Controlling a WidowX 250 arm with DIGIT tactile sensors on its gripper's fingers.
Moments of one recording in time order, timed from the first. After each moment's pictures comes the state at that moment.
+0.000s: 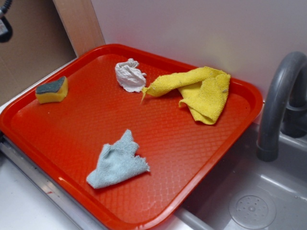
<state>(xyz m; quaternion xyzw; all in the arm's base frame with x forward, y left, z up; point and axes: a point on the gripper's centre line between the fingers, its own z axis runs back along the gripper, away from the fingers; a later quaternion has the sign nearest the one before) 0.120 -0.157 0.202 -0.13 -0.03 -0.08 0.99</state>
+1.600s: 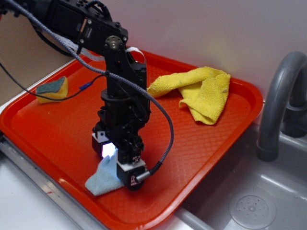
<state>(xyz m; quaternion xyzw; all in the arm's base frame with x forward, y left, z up) 0.134 -0.286 0.023 -0.04 0.16 -0.15 0.98</state>
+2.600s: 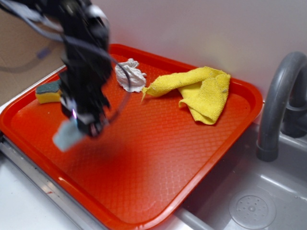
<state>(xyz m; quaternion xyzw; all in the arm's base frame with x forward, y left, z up) 0.164 -0.201 0.094 0.04 0.09 -0.03 1.00</state>
